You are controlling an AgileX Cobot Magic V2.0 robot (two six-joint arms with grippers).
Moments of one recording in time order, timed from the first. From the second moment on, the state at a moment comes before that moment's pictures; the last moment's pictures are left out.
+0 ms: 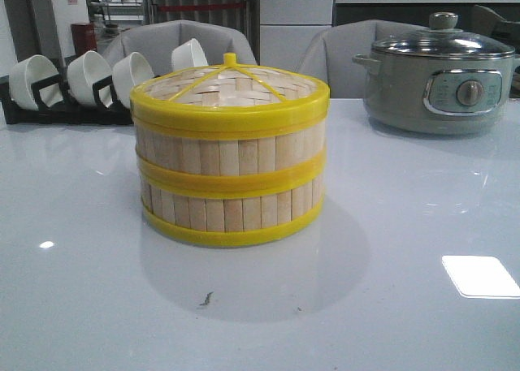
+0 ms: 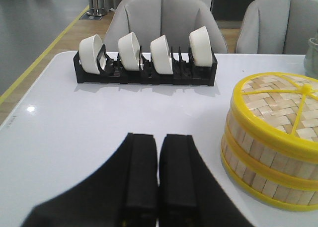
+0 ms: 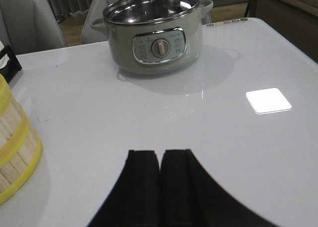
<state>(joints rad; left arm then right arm) -0.13 0.42 -0.56 0.04 0.45 -0.09 -0.15 0.33 -0.27 0.18 0.23 0.02</state>
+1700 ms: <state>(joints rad) -0.06 0.00 0.01 0.05 0.00 -0.09 -0.15 0.33 -0.27 0.18 0.23 0.02</state>
